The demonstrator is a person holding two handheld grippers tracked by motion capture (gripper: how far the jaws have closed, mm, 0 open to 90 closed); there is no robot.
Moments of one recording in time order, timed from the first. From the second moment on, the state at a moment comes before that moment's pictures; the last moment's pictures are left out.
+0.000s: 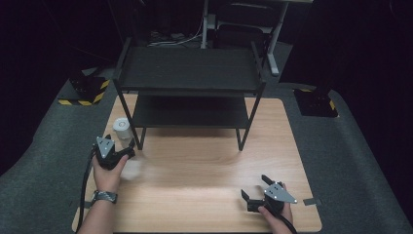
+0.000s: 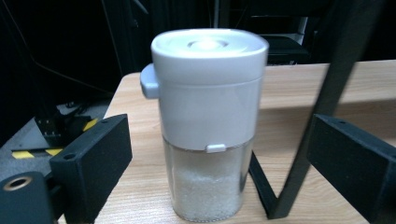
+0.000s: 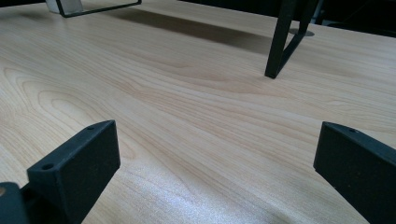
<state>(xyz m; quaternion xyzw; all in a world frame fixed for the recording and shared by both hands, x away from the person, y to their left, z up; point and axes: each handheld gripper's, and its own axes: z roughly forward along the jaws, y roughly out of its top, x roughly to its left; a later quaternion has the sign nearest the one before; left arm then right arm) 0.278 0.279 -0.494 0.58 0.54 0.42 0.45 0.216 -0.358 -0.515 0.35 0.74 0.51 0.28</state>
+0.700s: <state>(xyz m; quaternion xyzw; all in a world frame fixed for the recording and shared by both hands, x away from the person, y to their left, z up) 0.298 0.284 -0.509 0.56 0.54 0.42 0.46 0.215 -0.355 -0.515 0.36 0.74 0.50 0.28</state>
